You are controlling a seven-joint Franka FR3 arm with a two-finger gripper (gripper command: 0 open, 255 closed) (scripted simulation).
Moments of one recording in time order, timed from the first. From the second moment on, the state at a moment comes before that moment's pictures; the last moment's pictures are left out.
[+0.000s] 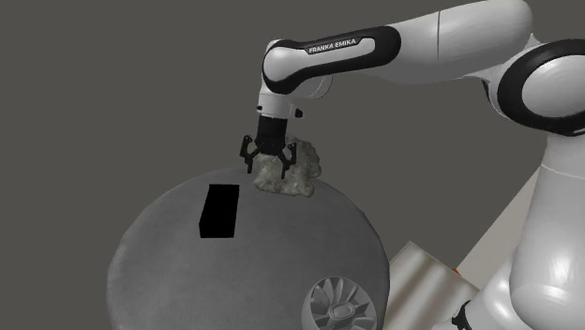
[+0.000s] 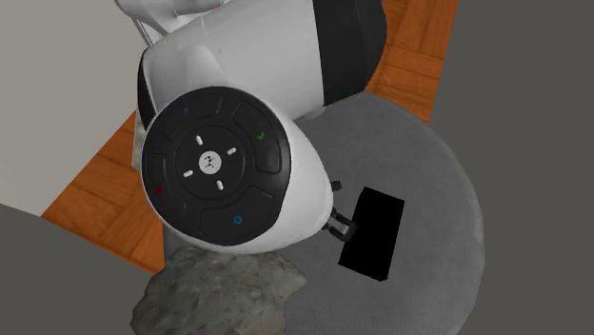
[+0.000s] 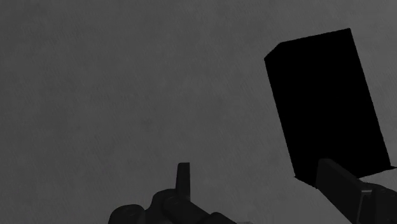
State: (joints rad) arm 0.01 0.31 0.27 -1.66 0.21 1.81 1.00
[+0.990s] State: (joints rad) arm 0.06 0.68 0.23 -1.32 0.24 1.83 1.23
